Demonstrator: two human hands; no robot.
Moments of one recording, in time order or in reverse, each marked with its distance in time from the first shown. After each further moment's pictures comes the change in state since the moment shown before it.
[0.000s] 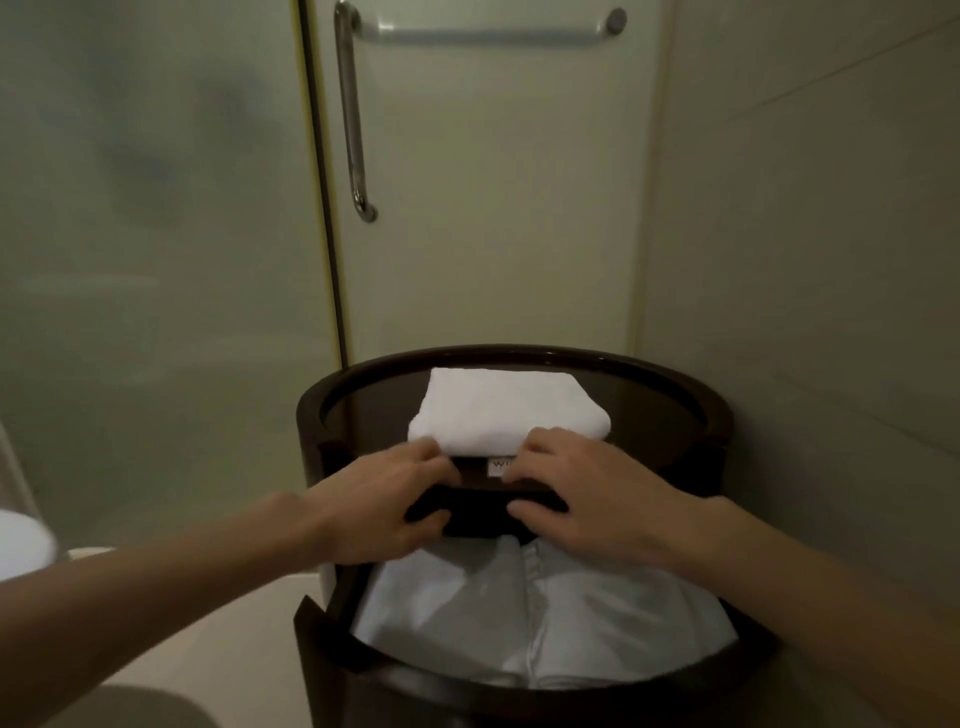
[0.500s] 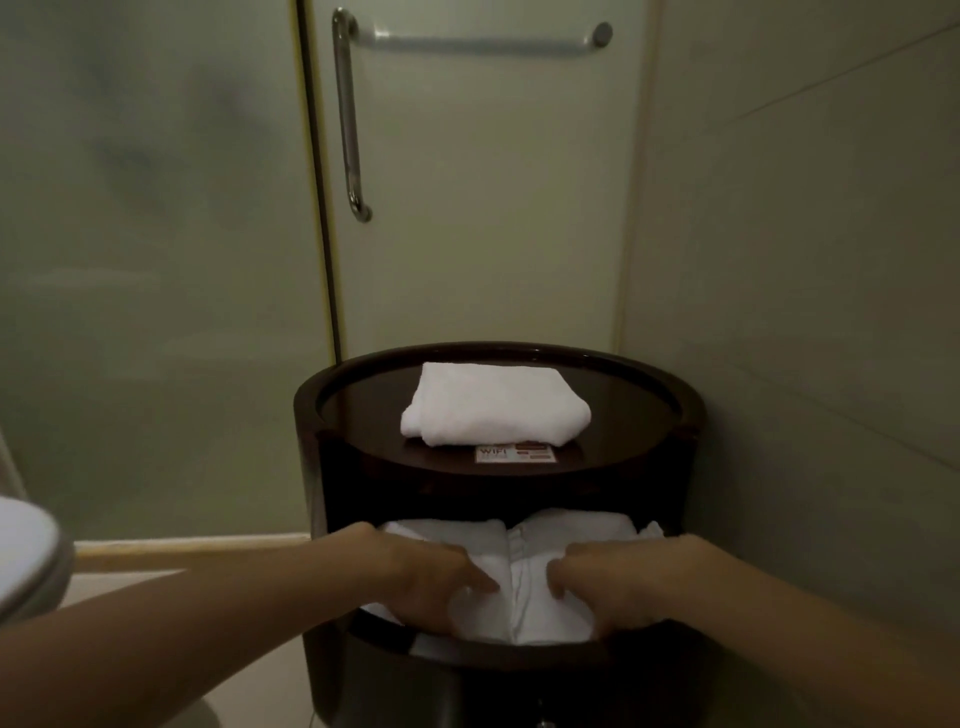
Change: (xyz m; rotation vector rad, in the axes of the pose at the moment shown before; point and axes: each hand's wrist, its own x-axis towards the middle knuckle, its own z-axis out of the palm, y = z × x) left_hand 0.010 0.046 0.058 0.022 -0.700 -0.032; right_hand -0.046 0.000 0.030 -0.060 -0.960 0.348
